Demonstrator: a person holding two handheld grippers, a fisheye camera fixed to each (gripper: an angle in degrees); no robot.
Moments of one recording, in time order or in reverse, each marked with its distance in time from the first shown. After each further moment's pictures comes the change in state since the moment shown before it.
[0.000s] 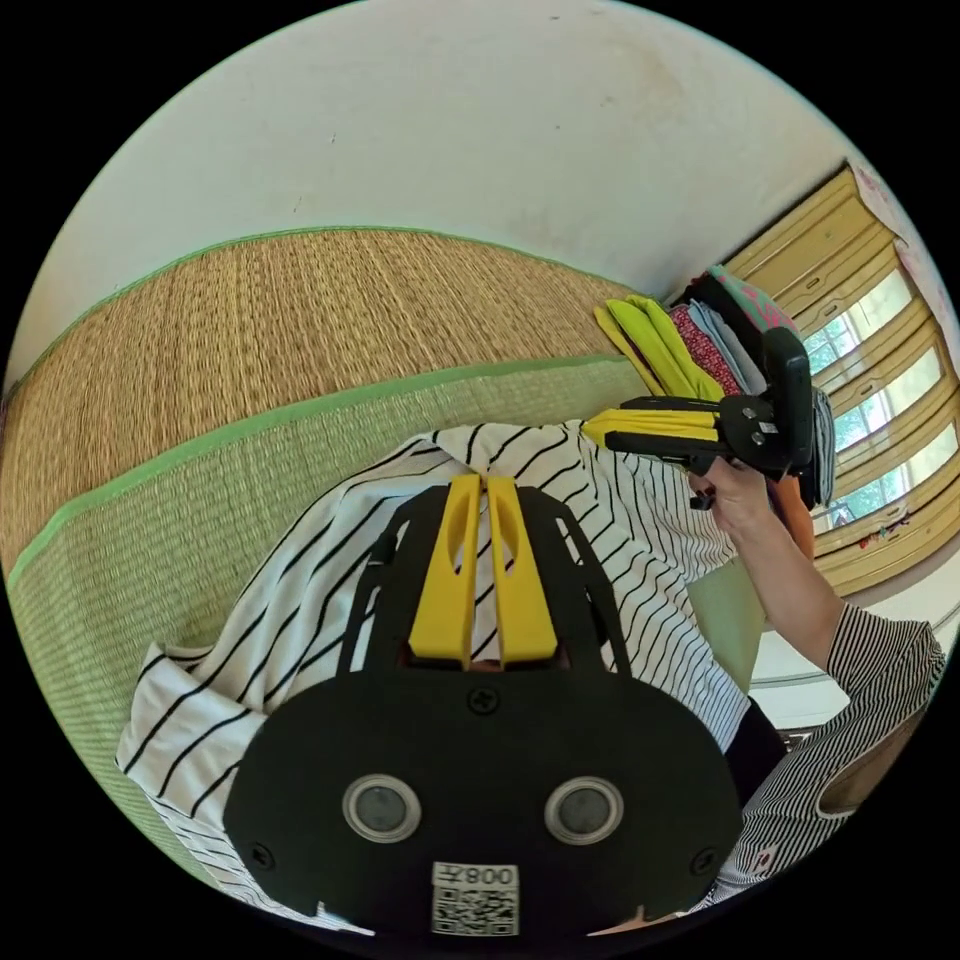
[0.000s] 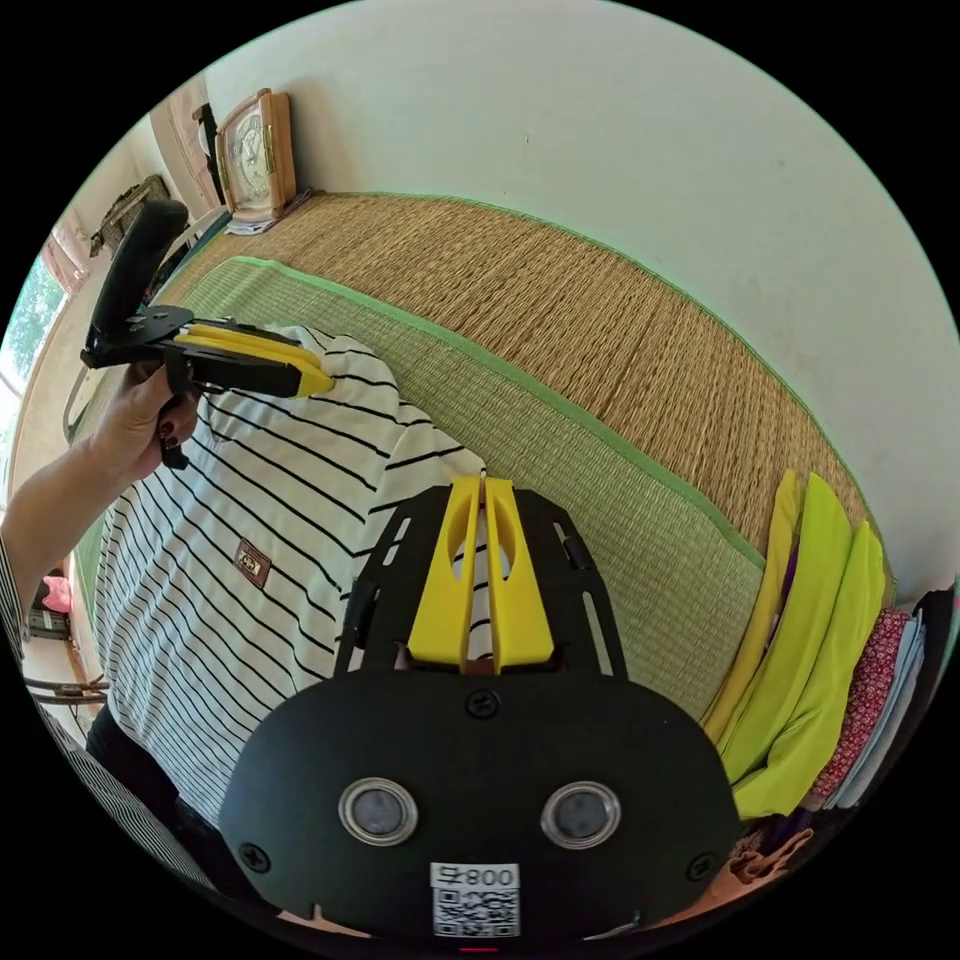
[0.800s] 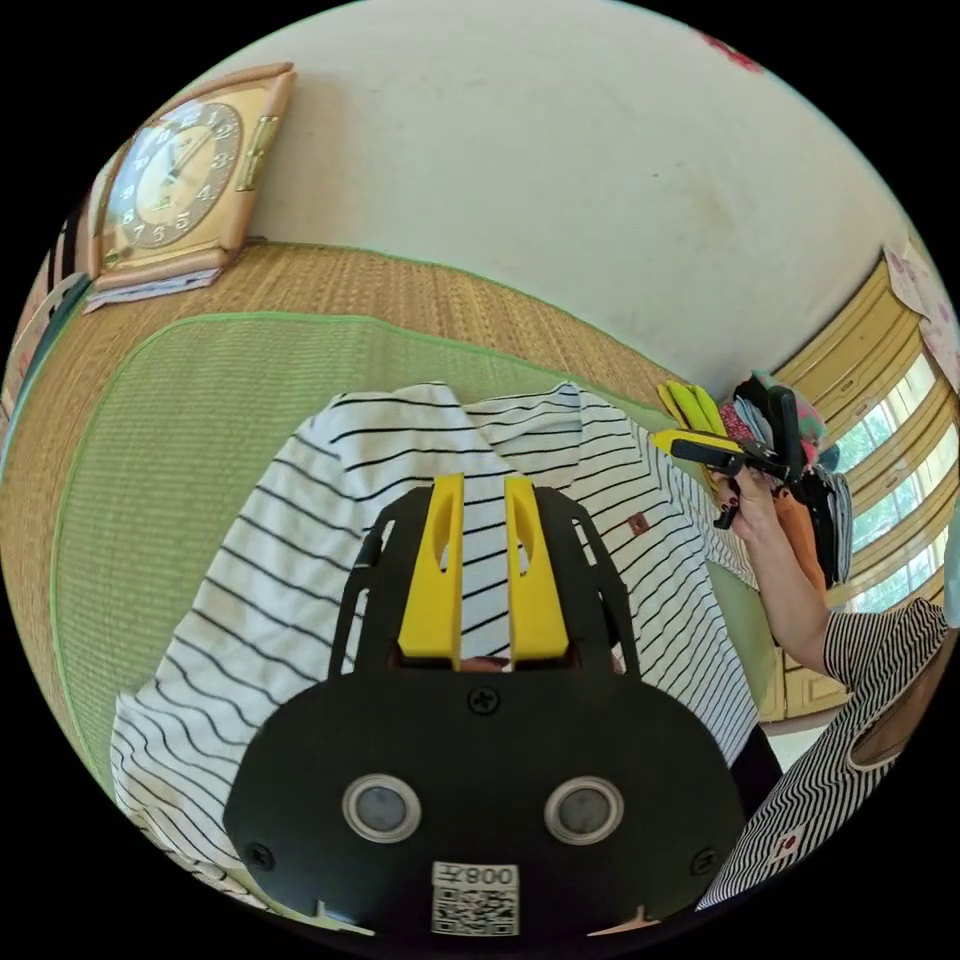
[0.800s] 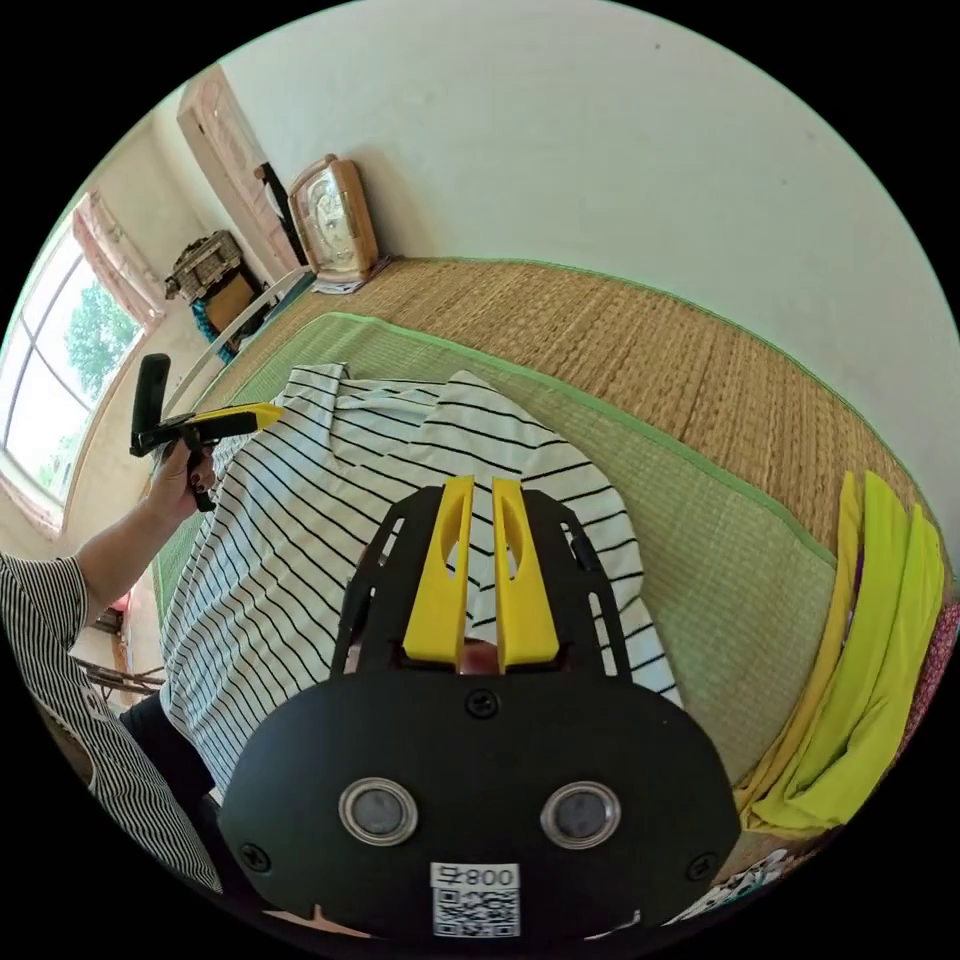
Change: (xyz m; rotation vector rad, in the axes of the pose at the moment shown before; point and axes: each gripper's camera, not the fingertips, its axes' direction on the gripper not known) left arm -0.058 0.171 -0.150 0.268 -0.190 -0.306; right arm -0.011 0.048 0.029 0.128 -0.275 -0.049
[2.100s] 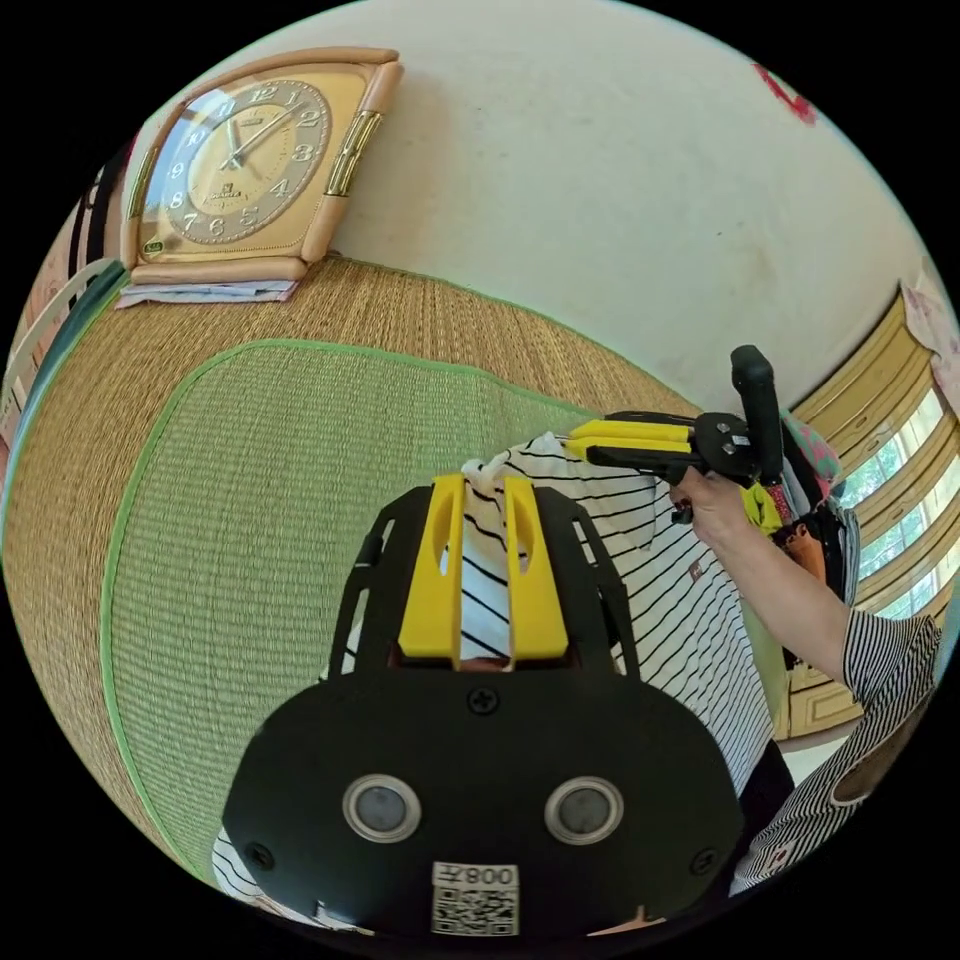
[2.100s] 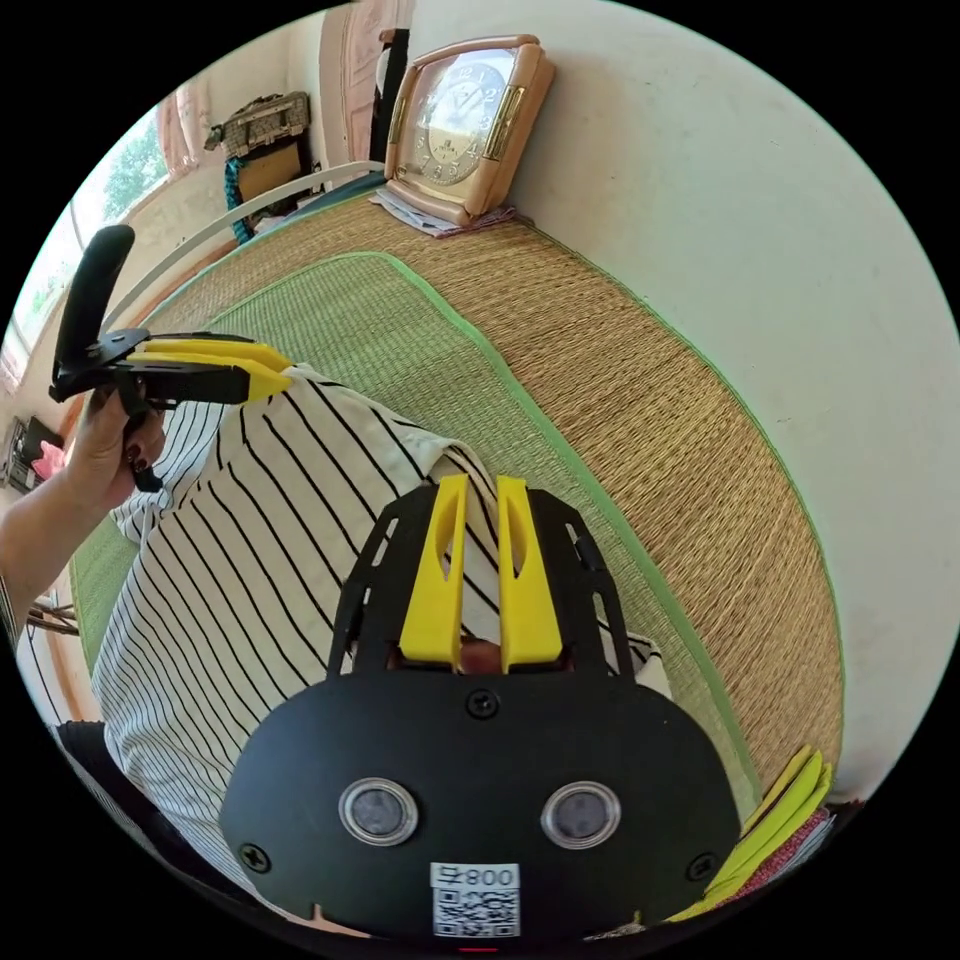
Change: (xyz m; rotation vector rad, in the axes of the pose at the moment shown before) left arm -0.082 -0.027 -0.061 0.048 0.015 -0.012; right arm -0.131 -0.109 0.215 -0.080 0.184 -0.314
